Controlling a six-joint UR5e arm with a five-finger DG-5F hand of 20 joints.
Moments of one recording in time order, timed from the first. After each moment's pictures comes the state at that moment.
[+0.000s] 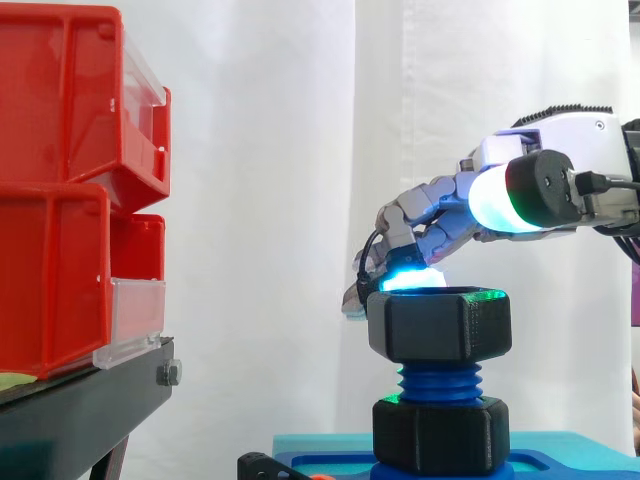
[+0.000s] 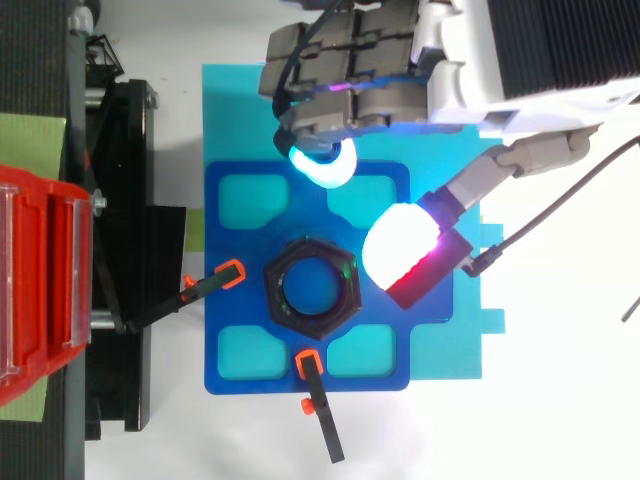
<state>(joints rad) -0.03 -2.20 -1.18 -2.93 -1.85 -1.39</state>
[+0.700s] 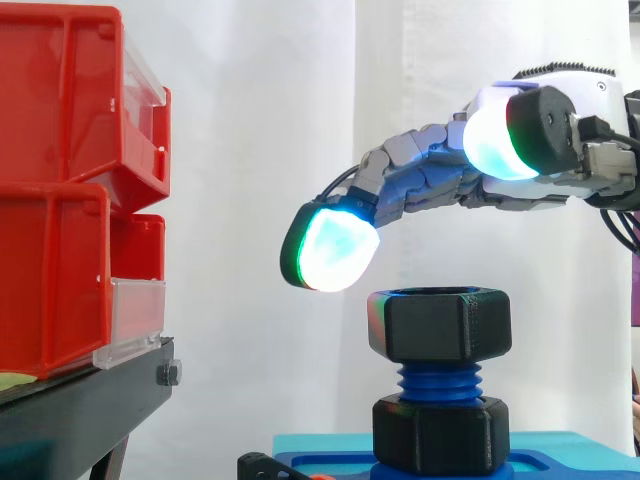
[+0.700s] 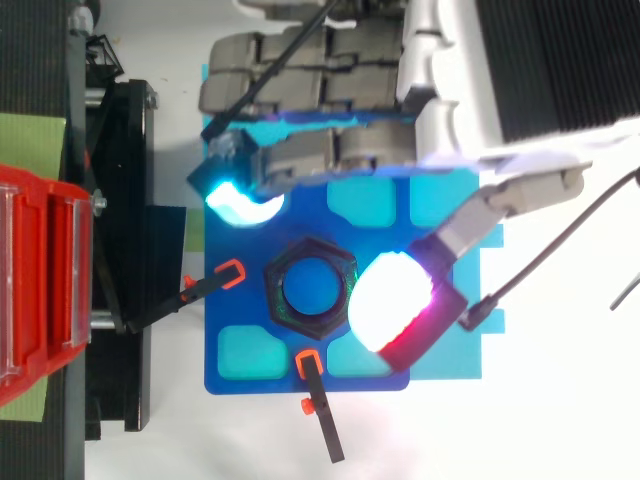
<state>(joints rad) 0.00 -2.20 -1.17 -2.86 -1.86 -1.38</state>
